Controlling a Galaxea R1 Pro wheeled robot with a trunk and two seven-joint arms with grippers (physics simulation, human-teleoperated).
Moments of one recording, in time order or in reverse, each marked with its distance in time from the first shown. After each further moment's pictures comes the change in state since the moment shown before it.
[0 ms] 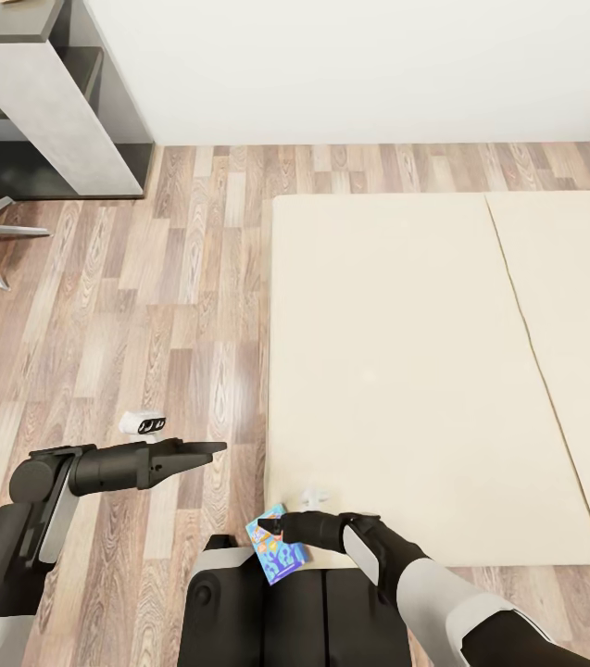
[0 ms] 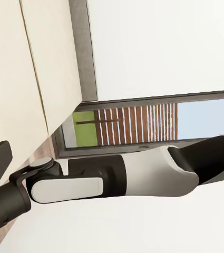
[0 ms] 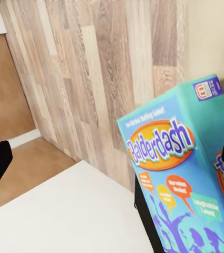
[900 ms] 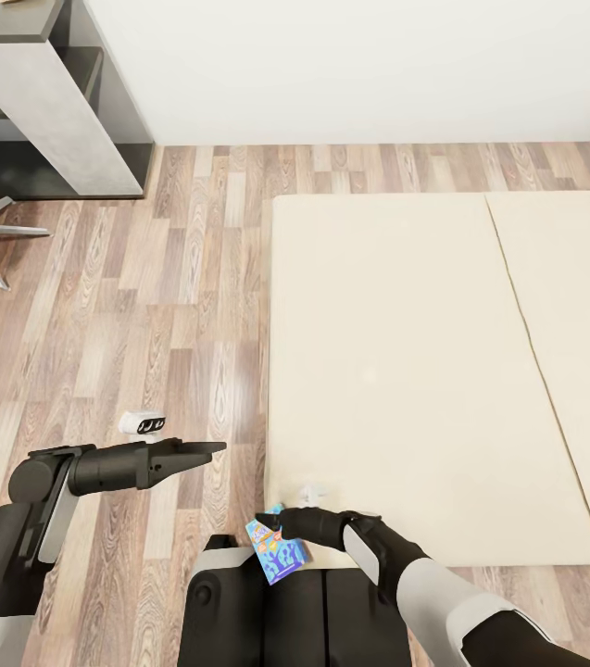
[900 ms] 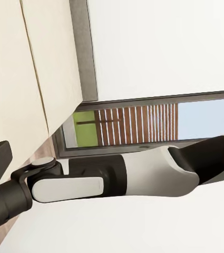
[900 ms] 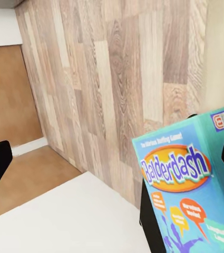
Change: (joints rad) left arm 0.000 0.002 0.002 0.000 0.000 0.000 0.000; right arm 0.000 -0.001 -0.005 -0.002 0.002 -0.063 0.050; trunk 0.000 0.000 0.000
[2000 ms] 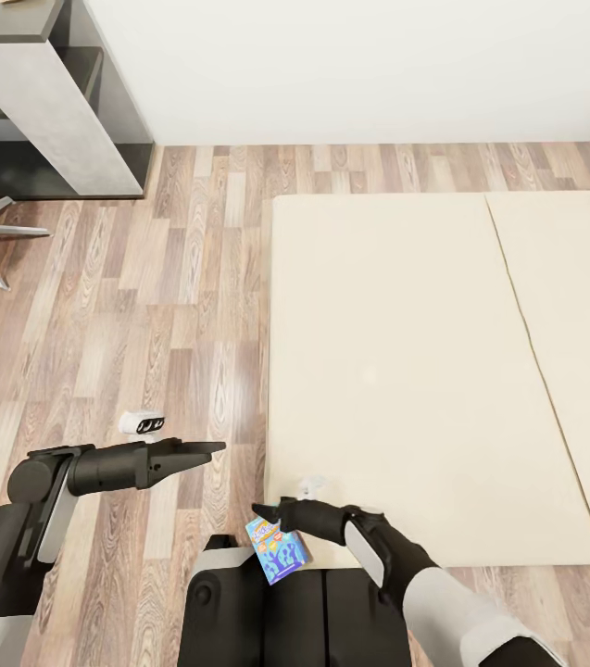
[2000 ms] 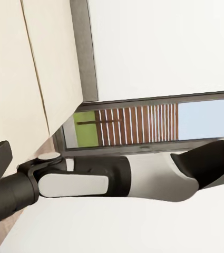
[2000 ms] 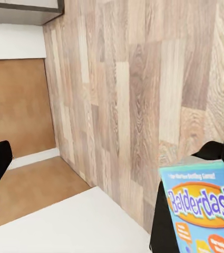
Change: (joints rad) left arm 0.000 0.001 0.002 0.000 0.000 0.000 0.000; right arm 0.059 -0.024 0.000 -0.170 0.000 0.011 0.044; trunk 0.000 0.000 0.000
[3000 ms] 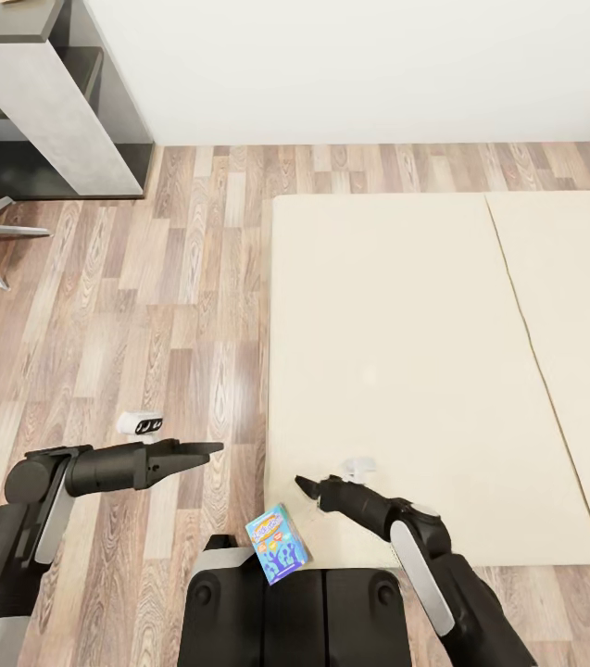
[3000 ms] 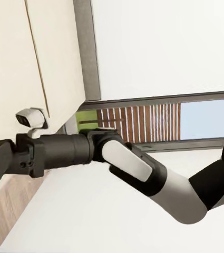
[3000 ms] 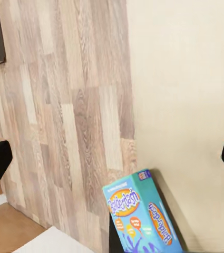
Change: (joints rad) left arm 0.003 0.009 0.002 0.003 -0.003 0.000 0.000; right arm 0.330 -0.121 -0.135 -0.873 -0.021 0.395 -0.398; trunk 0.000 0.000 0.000
